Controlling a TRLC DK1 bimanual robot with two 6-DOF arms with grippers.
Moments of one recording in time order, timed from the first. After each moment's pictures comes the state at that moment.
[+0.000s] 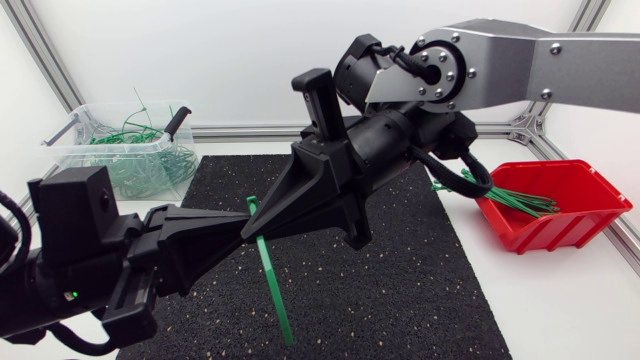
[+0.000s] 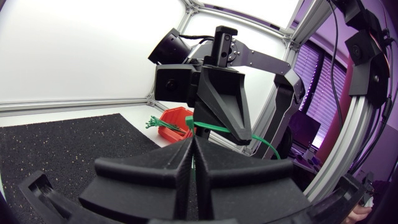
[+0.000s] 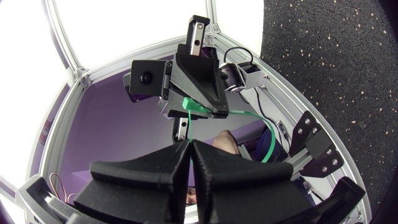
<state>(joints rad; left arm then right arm) -0.59 0.74 0.40 0.30 0.59 -0.39 0.66 1.70 1.41 -1.01 -1.41 0.57</state>
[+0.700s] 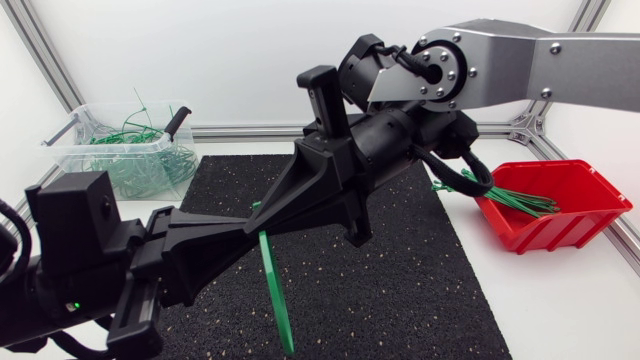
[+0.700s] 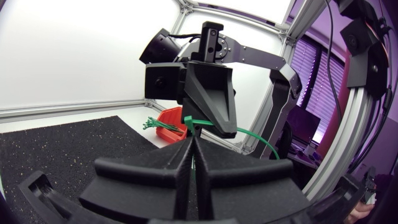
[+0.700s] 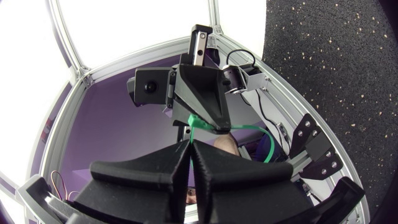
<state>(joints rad) -0.66 0.73 0.40 0.29 0.53 -0.36 0.65 1.70 1.41 -1.01 -1.42 0.55</state>
